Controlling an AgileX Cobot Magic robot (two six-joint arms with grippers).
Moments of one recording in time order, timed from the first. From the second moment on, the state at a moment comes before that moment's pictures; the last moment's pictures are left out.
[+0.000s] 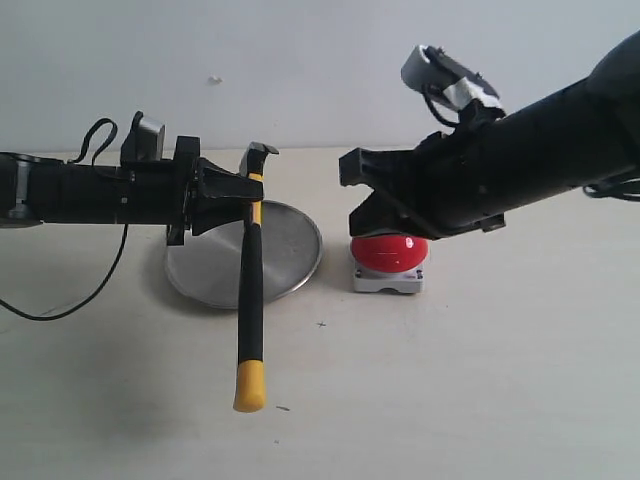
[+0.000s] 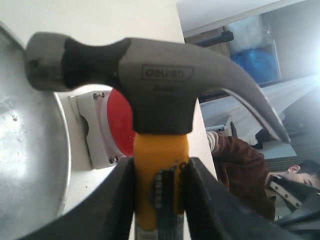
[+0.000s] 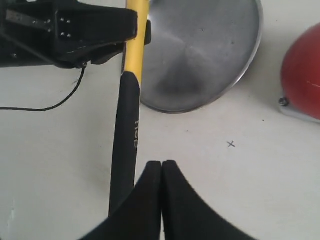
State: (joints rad) left arm -0.13 2.21 -1.27 -1.69 1.17 1.17; right arm 0.28 1.58 -0.95 1.03 0.55 -0.53
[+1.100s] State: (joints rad) left arm -0.13 2.21 -1.27 -1.69 1.17 1.17; right arm 0.59 1.89 -1.07 1.30 0.26 -0.71
